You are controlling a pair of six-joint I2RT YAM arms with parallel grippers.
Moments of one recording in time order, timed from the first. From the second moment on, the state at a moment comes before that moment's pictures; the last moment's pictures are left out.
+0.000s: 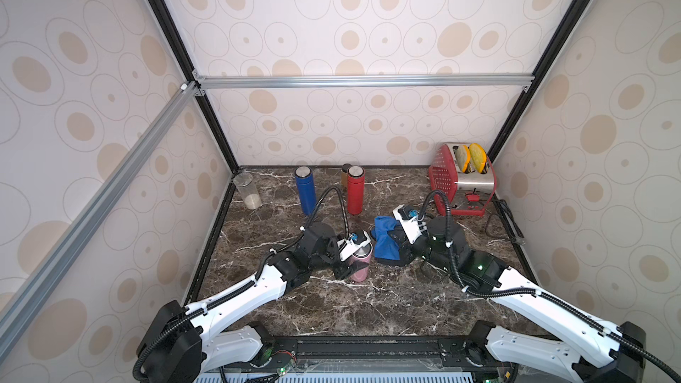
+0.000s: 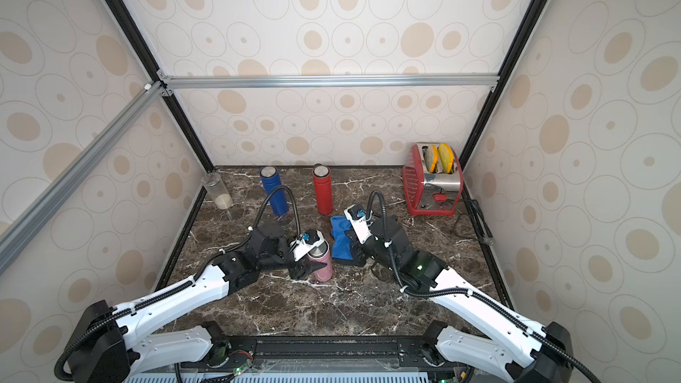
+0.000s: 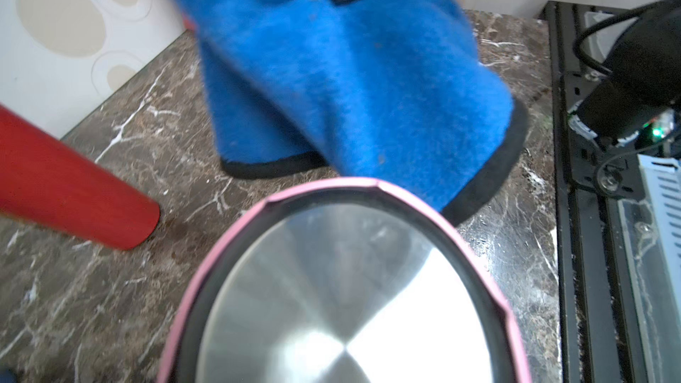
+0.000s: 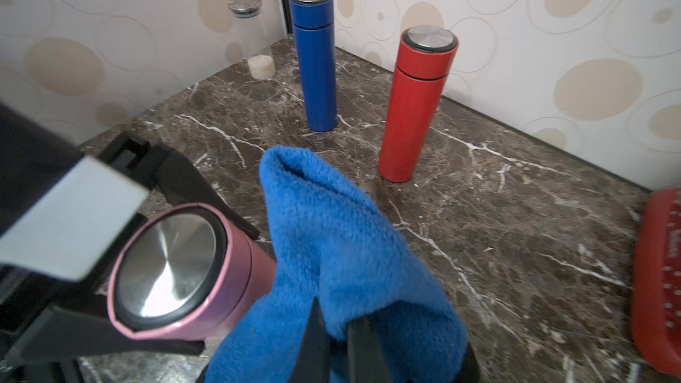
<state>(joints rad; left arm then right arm) -0.75 1.15 0.70 -0.11 0.35 0.35 0.87 1.01 0.85 -0.26 -0.01 0.07</state>
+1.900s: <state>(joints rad) -0.76 1.19 0.68 -0.06 0.59 0.70 0.60 1.73 0.86 0.03 -1.00 0.28</state>
